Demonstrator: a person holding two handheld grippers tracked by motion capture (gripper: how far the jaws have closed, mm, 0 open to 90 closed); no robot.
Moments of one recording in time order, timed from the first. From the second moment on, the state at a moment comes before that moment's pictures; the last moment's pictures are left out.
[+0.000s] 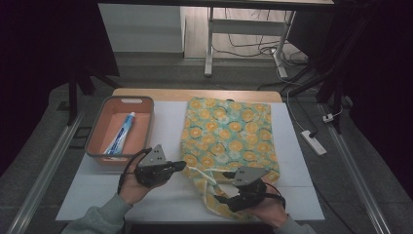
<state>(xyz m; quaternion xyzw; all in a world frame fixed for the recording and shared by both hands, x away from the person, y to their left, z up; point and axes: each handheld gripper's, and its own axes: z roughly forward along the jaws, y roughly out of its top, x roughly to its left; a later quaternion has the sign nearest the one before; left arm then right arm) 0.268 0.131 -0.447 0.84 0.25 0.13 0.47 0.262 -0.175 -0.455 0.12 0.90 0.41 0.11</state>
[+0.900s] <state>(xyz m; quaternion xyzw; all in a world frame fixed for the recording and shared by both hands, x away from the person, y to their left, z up) 0.271 0.144 -0.438 0.83 0.26 0.14 0.48 0.348 -0.155 -0.480 0.17 0.94 0.26 0.13</state>
